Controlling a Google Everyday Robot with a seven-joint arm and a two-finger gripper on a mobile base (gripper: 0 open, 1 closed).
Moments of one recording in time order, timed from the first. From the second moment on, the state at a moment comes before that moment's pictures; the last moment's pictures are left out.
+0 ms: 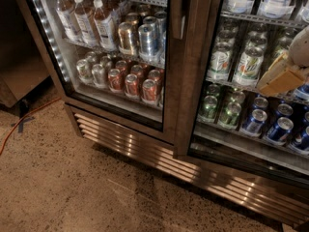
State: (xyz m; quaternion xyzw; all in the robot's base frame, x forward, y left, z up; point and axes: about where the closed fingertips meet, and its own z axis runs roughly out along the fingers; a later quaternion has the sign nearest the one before) arm 0.502 -0.265 0.915 -0.55 0.80 0.13 0.21
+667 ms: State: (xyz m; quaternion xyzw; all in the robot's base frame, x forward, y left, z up) arm 0.502 -0.265 0.915 -0.55 0.80 0.13 0.21
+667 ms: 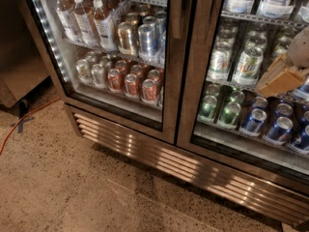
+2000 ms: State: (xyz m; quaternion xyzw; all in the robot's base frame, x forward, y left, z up) arm 0.502 -0.265 0.915 -0.55 0.80 0.13 0.21
